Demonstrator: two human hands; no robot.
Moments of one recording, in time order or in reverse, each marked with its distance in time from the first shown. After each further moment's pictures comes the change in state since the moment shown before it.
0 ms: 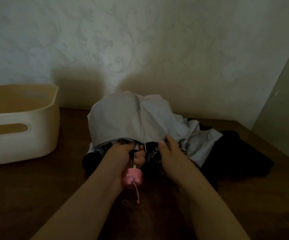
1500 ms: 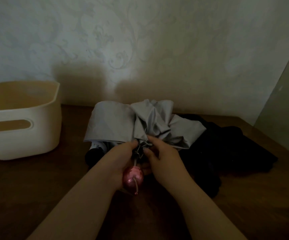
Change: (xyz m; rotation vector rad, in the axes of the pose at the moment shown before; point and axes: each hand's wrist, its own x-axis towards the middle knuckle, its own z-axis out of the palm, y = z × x) left_hand -0.007 0.003 -0.013 0.178 -0.028 -0.217; right_hand -0.008 0.003 0.021 0.030 0.000 -0.302
